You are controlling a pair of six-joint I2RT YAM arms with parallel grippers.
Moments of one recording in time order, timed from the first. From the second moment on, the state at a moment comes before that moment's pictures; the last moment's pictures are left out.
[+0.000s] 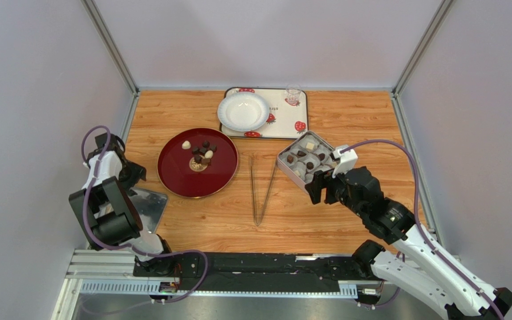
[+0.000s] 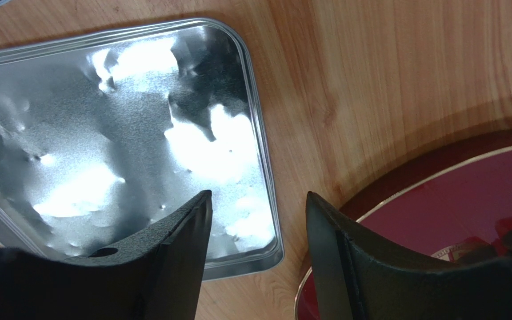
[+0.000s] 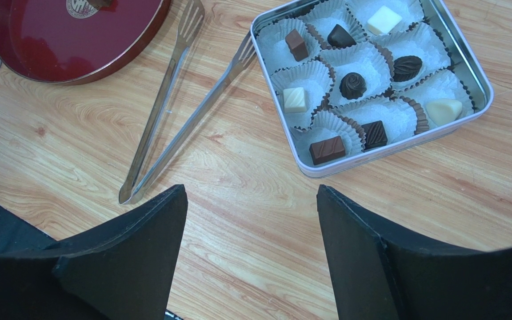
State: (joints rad) left arm 0.48 1.49 0.97 -0.74 -0.10 -0.69; right arm 0.71 0.64 0.68 -0.52 0.16 0.30
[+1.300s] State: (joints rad) left arm 0.43 1.59 1.06 -0.87 -0.15 -0.70; right arm 0.71 0.59 0.67 -0.49 0.18 0.30
